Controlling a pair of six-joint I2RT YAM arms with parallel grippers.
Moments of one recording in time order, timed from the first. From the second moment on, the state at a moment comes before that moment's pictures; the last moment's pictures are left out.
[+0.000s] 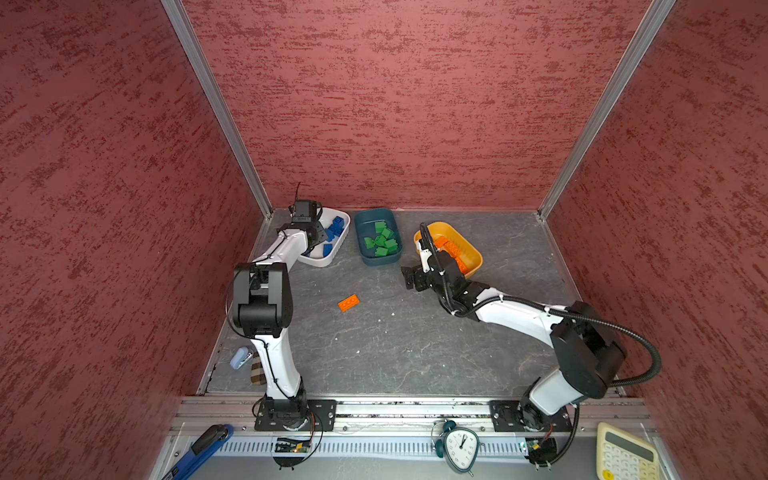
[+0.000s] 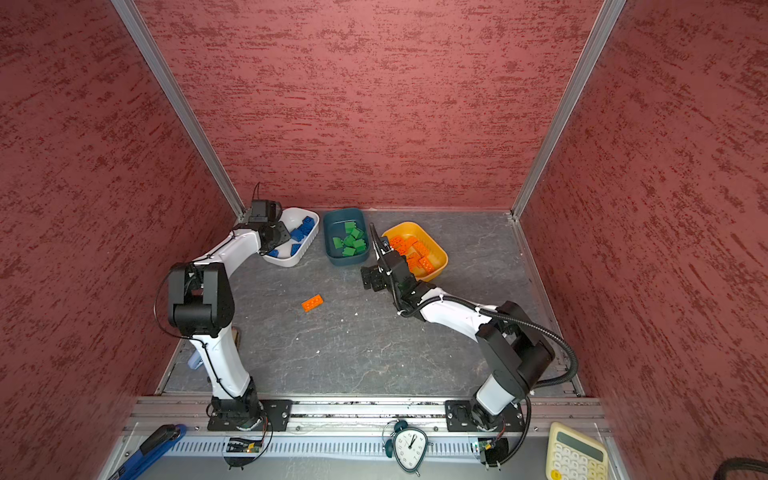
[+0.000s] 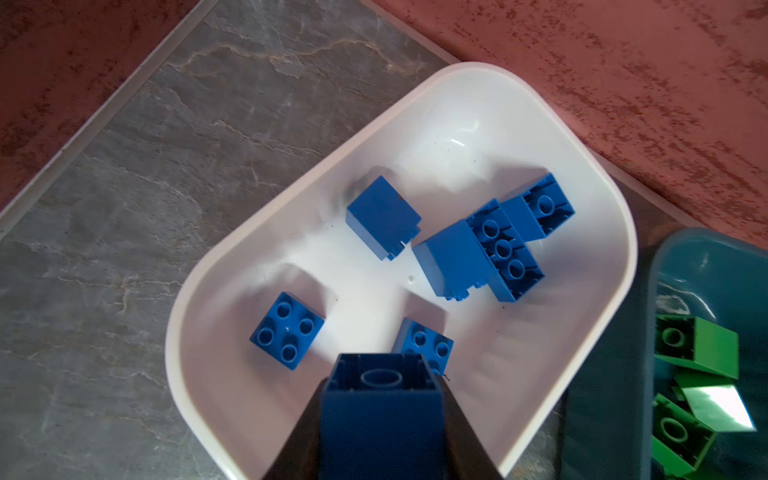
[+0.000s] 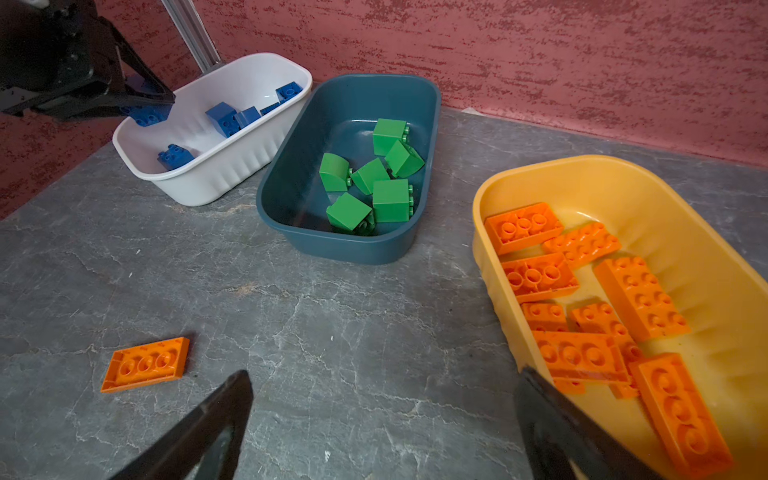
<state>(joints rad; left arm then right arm) 0.00 1.98 1.55 -0.48 -0.19 -0.51 0.73 1.60 0.96 0.15 0.21 0.23</state>
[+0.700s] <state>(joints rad) -0.02 1.73 1.37 -0.37 -0.11 -0.57 0.86 1.82 1.14 0.02 0.12 0.10</state>
